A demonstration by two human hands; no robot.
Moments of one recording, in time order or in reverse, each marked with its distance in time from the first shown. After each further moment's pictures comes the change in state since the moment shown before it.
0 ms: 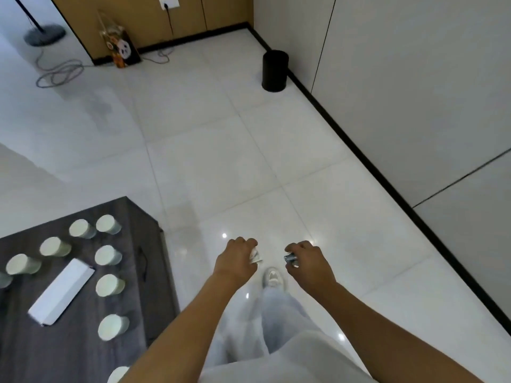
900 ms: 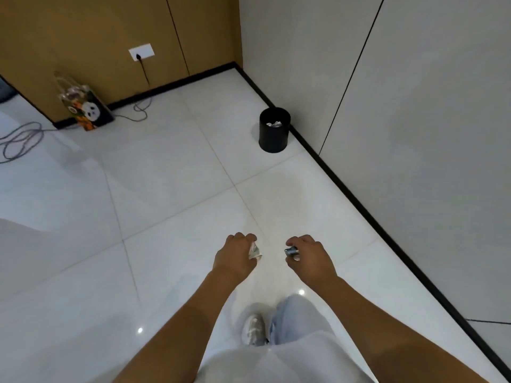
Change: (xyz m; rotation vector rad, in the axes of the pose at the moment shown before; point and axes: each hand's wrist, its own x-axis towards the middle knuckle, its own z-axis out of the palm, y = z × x) left_hand 0.596 -0.017 -0.361 0.016 0.015 0.065; right_hand 0.622 -0.124 -0.258 0.086 0.065 0.071
